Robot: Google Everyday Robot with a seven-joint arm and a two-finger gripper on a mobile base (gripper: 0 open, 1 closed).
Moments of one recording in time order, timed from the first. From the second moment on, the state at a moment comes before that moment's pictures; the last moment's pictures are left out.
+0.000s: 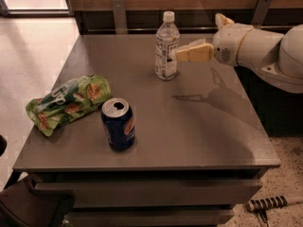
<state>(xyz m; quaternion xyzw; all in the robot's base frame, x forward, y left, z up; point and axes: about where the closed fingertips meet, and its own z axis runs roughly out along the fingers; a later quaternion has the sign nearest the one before) 0.654 -0.125 0.964 -0.34 0.67 0.17 0.63</state>
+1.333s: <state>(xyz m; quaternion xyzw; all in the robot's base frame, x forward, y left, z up) 0.710 -0.050 0.929 -0.31 0.63 0.24 0.67</state>
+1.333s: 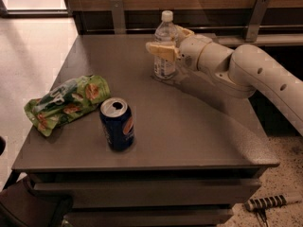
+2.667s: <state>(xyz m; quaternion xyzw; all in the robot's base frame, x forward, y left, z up) 0.709 -0.042 0.930 -0.32 0.63 0.24 0.67</state>
